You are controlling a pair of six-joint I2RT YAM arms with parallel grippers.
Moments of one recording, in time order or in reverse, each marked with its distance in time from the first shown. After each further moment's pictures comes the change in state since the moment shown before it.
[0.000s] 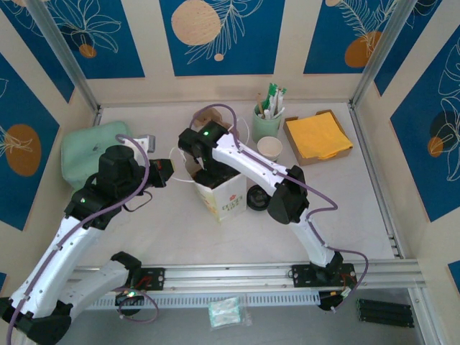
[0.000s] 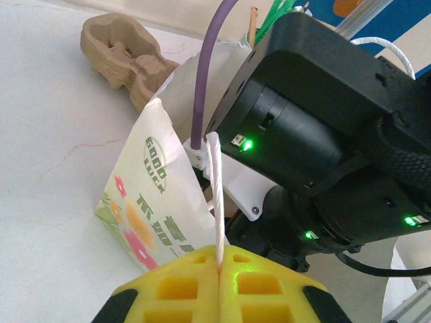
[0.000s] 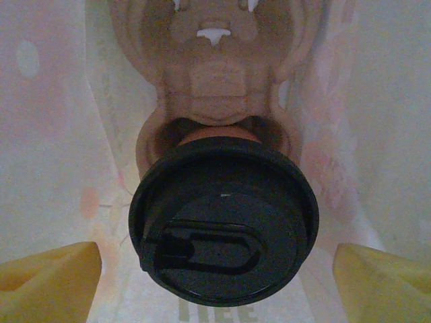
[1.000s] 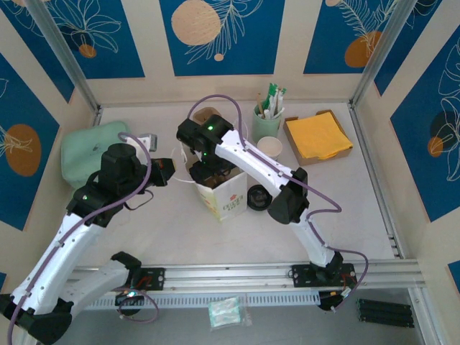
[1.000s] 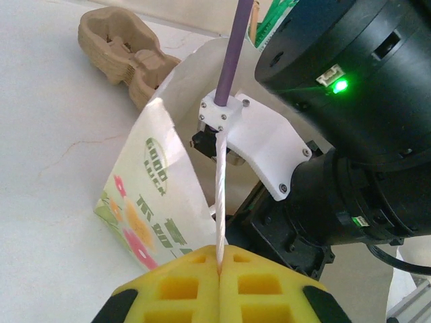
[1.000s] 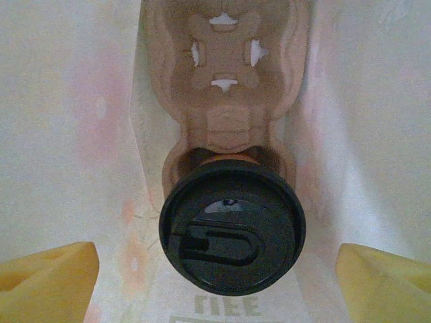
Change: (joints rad) left arm 0.000 0.024 0.010 -0.003 0.007 0.000; right arm 0.001 -0.001 0.129 -0.004 0.011 0.000
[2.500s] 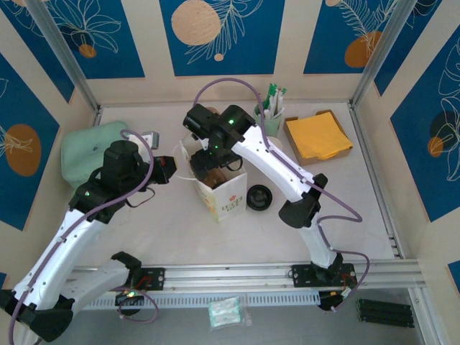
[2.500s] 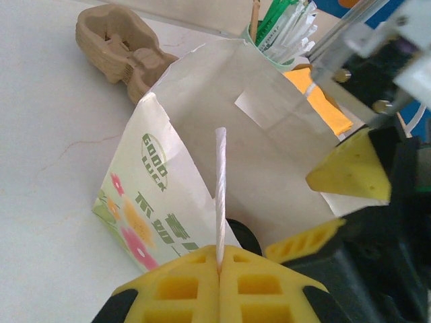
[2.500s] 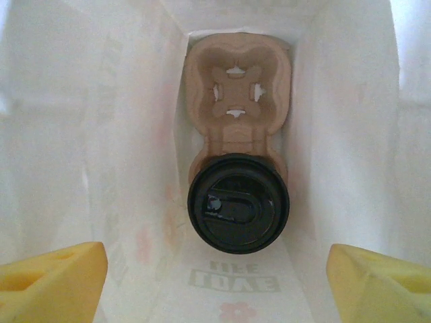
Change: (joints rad) left arm 0.000 0.032 0.019 0.000 0.004 0.000; right arm 0.016 -0.146 0.076 0.000 0.003 0.035
